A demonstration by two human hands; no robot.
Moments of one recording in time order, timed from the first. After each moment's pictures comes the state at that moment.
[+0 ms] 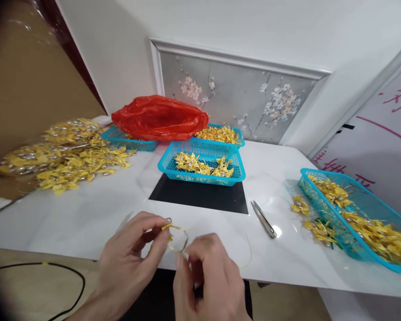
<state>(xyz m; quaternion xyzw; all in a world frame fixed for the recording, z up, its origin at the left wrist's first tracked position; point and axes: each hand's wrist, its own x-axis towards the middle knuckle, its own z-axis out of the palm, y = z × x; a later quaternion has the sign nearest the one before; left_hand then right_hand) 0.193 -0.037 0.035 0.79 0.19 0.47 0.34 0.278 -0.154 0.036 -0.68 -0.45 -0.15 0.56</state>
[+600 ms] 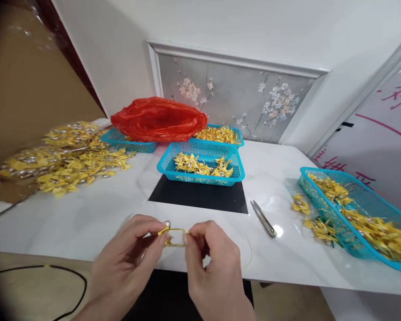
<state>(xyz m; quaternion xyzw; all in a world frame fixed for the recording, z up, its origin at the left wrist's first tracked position) 0.186 -0.039 0.035 0.77 0.18 0.45 0.40 0.297 -0.144 0.034 -0.68 -0.42 0.07 0.60</state>
